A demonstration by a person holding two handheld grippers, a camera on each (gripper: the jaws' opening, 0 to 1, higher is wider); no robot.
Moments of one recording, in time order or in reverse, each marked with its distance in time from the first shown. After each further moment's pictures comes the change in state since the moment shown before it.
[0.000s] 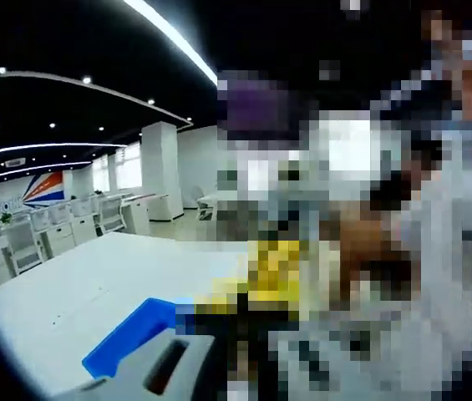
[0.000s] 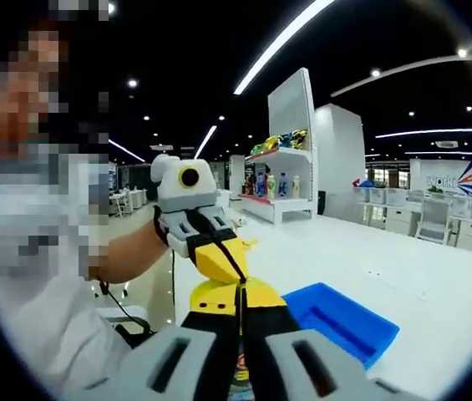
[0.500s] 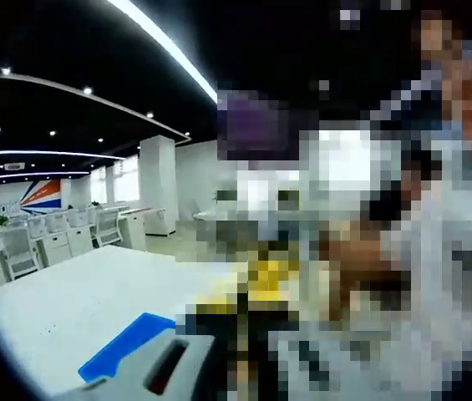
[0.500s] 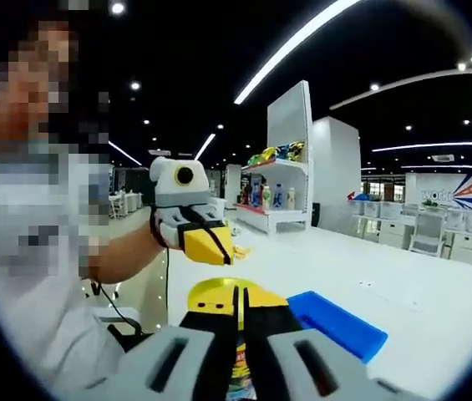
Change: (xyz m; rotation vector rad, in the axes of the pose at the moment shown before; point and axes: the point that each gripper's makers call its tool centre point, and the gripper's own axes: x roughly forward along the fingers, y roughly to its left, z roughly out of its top) left arm -0.003 -0.011 0.023 -0.011 -0.074 -0.040; right arm -0.014 -0.003 0.008 -0.043 -0.060 -0.034
